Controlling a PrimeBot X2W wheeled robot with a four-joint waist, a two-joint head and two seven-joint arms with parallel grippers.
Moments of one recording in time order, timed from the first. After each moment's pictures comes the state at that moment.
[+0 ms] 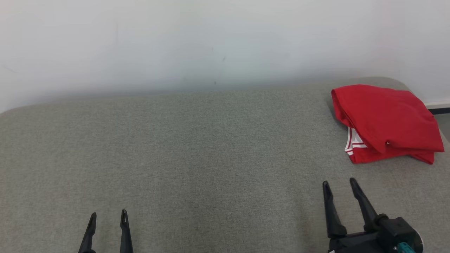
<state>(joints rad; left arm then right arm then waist) 0.08 0.05 0.01 0.11 -0.11 -0.01 -0.26 0.00 -0.07 0.04 0.13 0.14 0.13 -0.26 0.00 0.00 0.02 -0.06</state>
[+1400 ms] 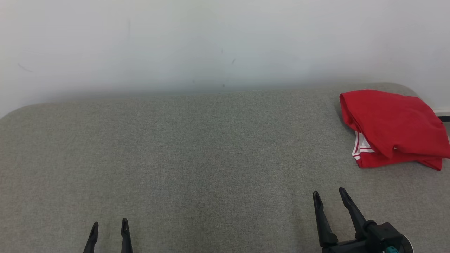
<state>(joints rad) 0.08 0.05 0.01 0.18 -0.15 -0.02 -0.26 0.01 -0.05 0.07 0.18 0.12 0.13 -0.26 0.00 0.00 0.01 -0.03</state>
